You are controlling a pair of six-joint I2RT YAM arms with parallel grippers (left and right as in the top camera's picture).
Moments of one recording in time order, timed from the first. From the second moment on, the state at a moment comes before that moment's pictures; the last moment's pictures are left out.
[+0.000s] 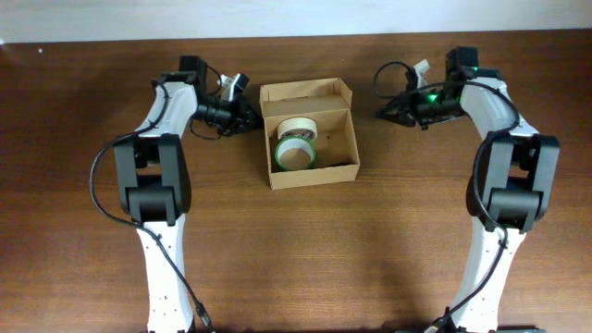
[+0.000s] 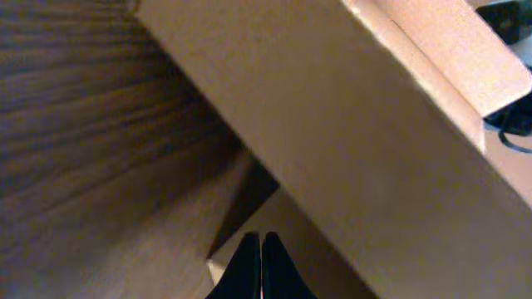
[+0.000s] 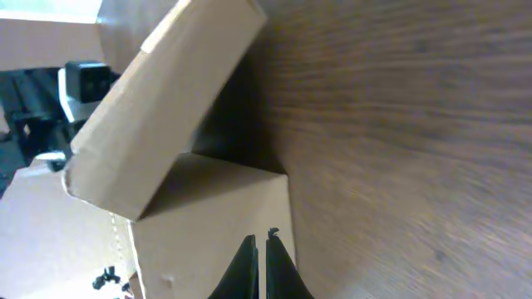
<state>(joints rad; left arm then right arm) -0.02 2.53 2.03 -0.96 0.96 0.00 -0.10 2.36 1.85 -0.88 -0.95 0.13</state>
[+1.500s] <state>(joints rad) -0.04 2.58 2.07 -0.06 1.25 -0.61 0.03 2.35 1.85 -0.26 -1.29 0.49</state>
